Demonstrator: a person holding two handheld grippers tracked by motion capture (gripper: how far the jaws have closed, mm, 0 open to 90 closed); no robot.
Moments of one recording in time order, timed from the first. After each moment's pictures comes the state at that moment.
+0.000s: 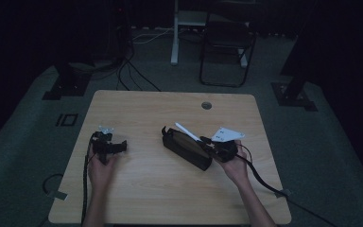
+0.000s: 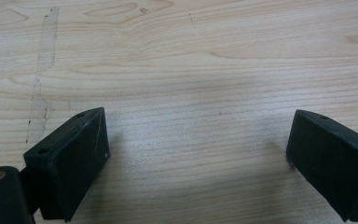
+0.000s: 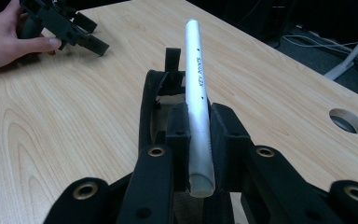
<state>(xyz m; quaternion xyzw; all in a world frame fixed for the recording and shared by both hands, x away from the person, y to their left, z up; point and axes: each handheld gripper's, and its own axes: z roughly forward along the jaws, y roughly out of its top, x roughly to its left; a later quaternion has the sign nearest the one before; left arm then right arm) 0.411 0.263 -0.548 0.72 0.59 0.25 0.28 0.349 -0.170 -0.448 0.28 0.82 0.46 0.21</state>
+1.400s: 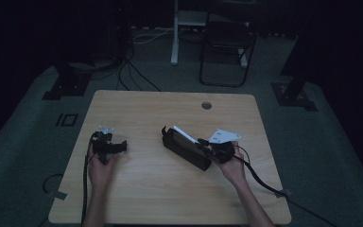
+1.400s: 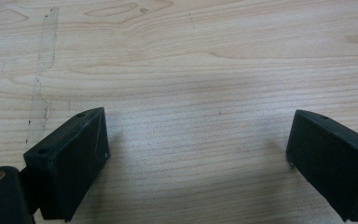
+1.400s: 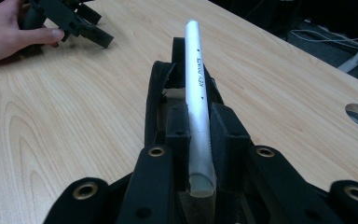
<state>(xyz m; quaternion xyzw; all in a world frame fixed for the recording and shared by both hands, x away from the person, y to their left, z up) 0.411 0.263 -0.548 0.72 0.59 0.25 0.28 0.351 -0.164 -0.459 0.27 0.82 0.46 0.19</state>
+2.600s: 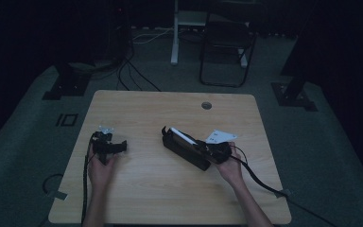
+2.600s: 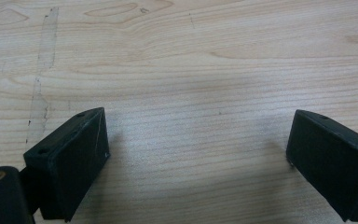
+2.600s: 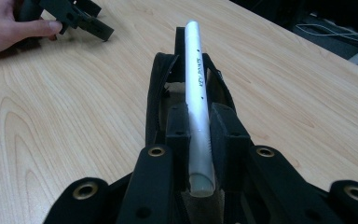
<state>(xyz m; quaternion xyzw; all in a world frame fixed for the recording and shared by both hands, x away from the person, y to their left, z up) 0.411 0.263 -0.548 0.72 0.59 0.25 0.28 0.357 -0.158 -0.470 0.27 0.83 0.45 0.19</state>
